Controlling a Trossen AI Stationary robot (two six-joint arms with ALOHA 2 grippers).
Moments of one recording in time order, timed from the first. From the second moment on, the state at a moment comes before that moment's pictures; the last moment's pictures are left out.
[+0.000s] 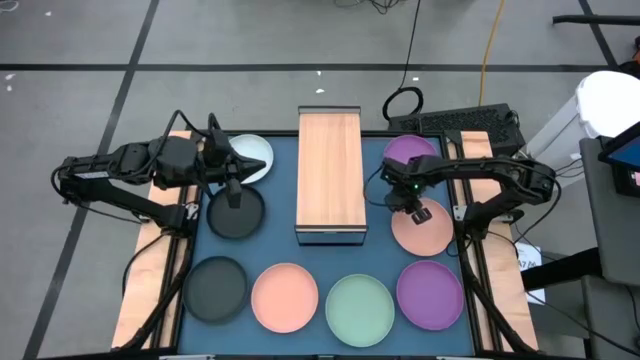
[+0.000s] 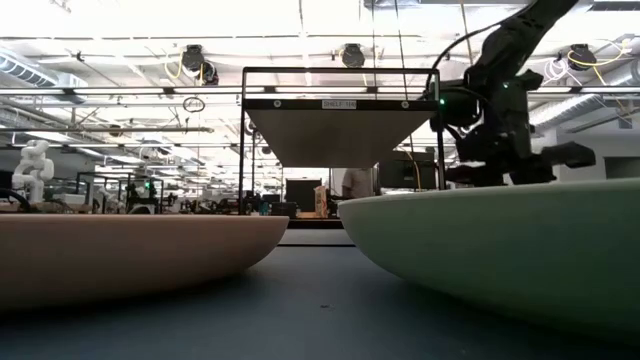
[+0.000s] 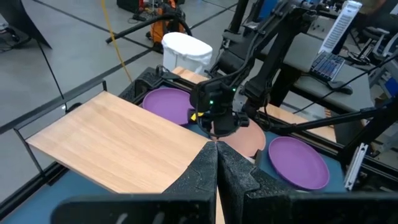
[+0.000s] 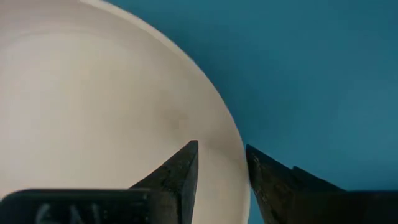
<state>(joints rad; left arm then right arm) -0.08 1.04 1.39 -0.71 -0.36 -0.36 -0.44 1.46 0.72 -0.80 -0.13 -0.90</state>
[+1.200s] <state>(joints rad) 0.00 1.04 1.39 -0.71 -0.37 -0.28 -0.44 1.23 0.86 -1.08 -0.12 -0.48</state>
